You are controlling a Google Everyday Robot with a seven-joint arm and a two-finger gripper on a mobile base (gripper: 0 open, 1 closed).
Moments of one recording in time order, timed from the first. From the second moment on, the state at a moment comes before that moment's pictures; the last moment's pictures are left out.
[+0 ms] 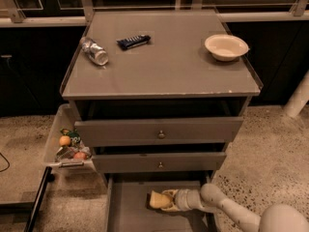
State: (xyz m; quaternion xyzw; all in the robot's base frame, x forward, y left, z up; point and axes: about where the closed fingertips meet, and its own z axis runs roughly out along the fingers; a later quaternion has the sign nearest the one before) arm 0.534 -0.077 0.161 -0.61 0.65 0.24 0.39
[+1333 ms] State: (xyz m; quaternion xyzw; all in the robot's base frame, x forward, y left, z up) arm 0.491 -0.109 0.345 -0.65 0.57 0.25 0.44
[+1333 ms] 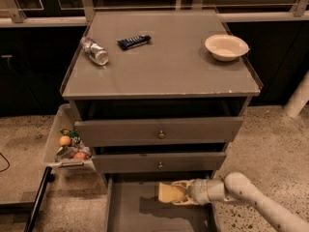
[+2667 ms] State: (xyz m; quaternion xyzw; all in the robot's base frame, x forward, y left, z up) arm 0.484 -0.144 0.472 -0.66 0.52 0.23 0.48
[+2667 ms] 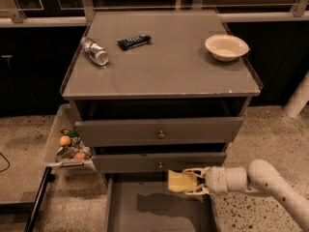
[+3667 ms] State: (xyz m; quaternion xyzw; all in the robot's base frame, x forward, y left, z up) arm 0.463 -0.154 0.624 -0.71 0.45 0.20 0.51
